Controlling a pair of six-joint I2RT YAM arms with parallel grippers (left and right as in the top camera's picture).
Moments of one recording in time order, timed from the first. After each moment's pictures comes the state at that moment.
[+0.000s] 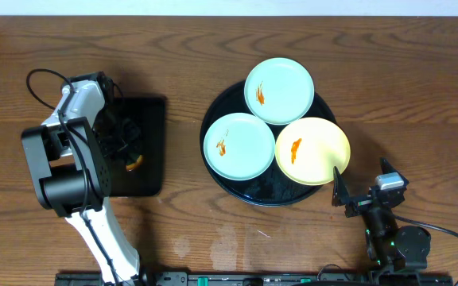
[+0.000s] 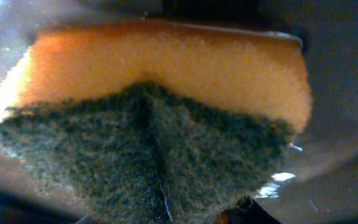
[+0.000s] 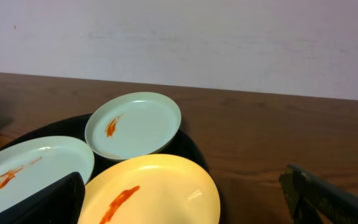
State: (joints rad) left arm 0.22 2.13 1.47 -1.20 0.09 -0.50; right arm 0.02 0.01 0.01 -0.06 -0.20 -0.01
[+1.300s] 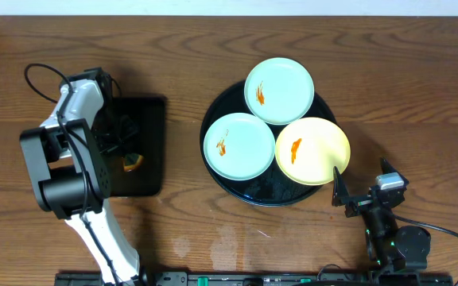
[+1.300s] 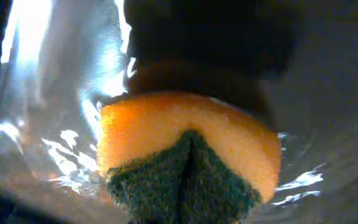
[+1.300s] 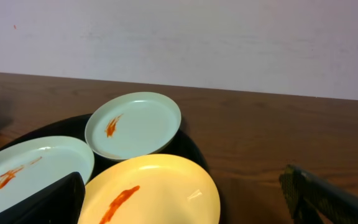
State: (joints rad) left arm 0.22 2.11 1.48 -1.16 0.02 -0.43; right arm 0.02 0.01 0.01 -0.06 -0.20 -0.01
